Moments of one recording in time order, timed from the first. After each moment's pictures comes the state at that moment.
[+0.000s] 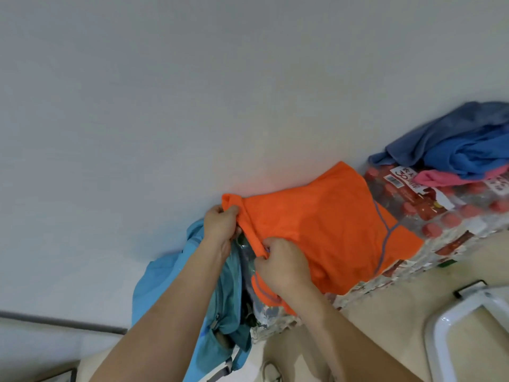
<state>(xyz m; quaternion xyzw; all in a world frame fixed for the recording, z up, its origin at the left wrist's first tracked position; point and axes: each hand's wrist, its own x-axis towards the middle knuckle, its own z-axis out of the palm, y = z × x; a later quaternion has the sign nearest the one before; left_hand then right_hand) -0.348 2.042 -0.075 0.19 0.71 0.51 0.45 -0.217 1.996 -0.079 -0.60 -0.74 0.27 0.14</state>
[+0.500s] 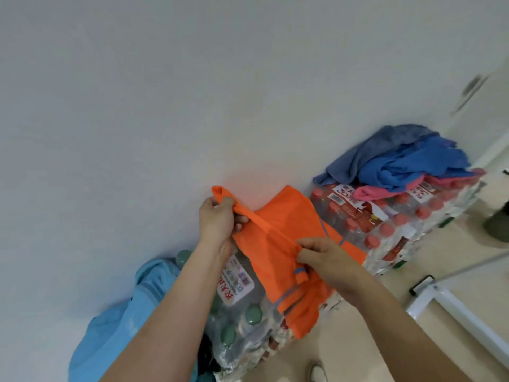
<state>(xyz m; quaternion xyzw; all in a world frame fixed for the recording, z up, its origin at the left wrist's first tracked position) -0.265 2.099 -0.025 0.24 0.61 0.58 0.49 -0.073 2.036 -0.021 -0.56 -0.56 0.57 0.24</state>
